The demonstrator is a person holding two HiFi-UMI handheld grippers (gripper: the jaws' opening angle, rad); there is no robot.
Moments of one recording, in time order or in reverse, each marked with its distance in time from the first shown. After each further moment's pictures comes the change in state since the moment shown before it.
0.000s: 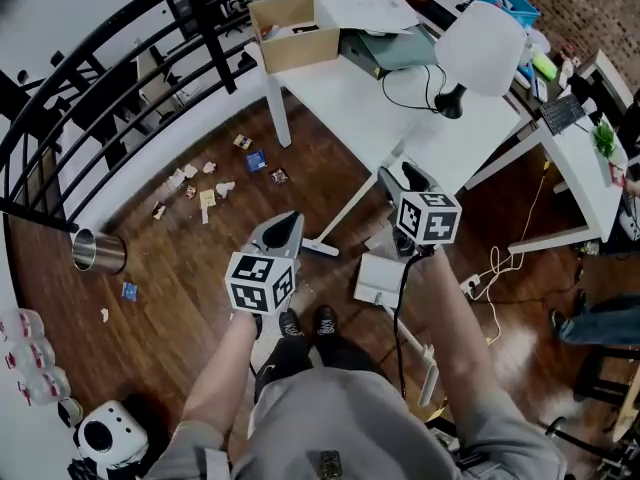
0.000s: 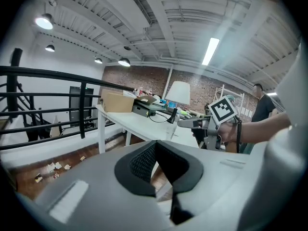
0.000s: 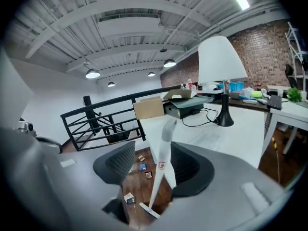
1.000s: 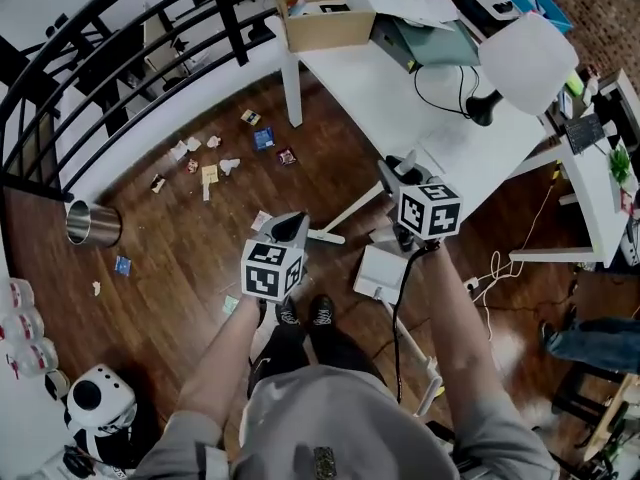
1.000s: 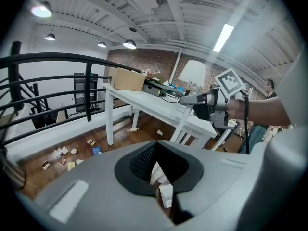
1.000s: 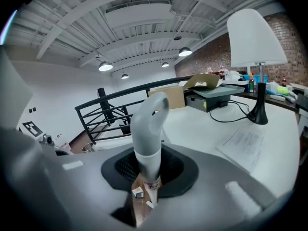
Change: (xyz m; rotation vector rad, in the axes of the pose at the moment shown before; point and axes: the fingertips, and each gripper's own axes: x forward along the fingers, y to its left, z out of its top) left arm 0.037 0.063 -0.071 -0.050 0.203 0.053; right arm 0.075 0.048 -0.009 -0.072 0.106 0.181
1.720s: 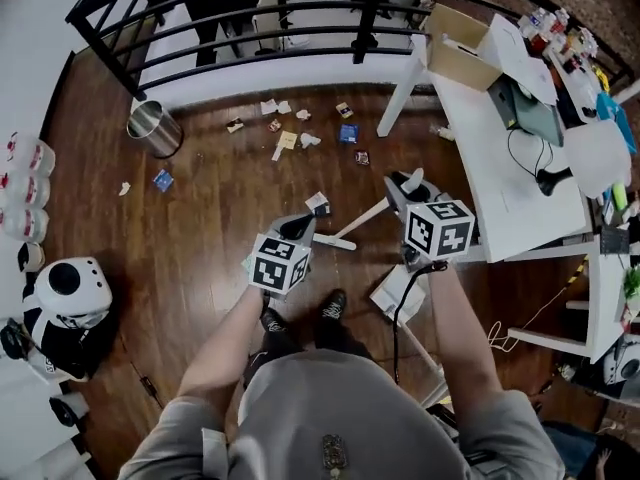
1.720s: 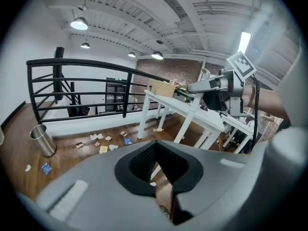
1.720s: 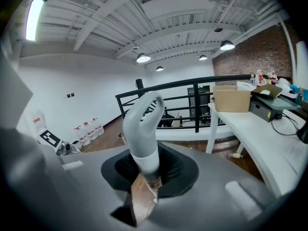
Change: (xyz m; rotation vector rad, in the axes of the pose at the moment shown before) left arm -0.191 0.069 -0.106 -0.181 -0.101 0.291; right arm -0.012 0.264 -0.019 -0.233 0.104 0.354
